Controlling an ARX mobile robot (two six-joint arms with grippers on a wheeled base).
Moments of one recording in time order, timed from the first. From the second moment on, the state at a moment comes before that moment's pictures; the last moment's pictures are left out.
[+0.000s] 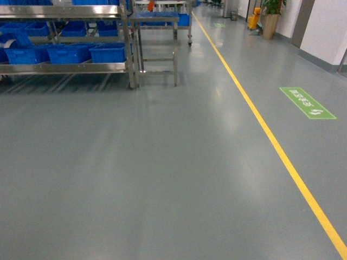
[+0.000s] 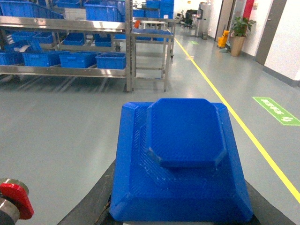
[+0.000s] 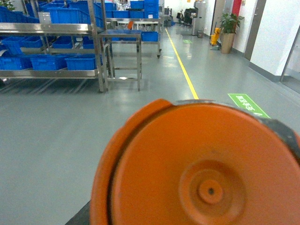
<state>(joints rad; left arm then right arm) 0.00 0.01 0.01 0.00 0.00 -0.01 0.00 0.00 0.01 0.00 0.00 0.01</state>
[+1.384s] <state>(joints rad) 0.00 0.01 0.01 0.00 0.00 -0.01 0.00 0.00 0.01 0.00 0.00 0.01</state>
